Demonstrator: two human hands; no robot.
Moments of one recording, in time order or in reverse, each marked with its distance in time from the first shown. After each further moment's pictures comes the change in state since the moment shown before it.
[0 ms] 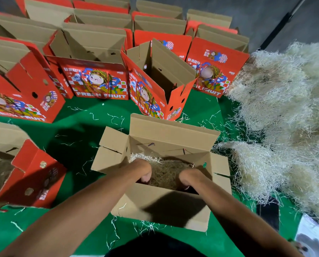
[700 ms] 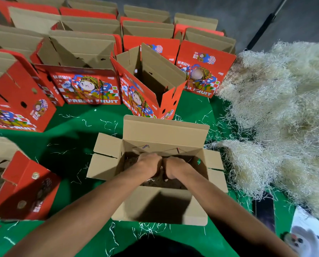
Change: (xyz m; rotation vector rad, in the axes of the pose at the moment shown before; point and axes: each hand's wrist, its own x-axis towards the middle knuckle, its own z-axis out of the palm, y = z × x) left_hand 0.013 0.017 -0.016 -0.224 0.577 0.095; right_hand 0.007 -0.017 -0.028 0.179 0.260 -0.069
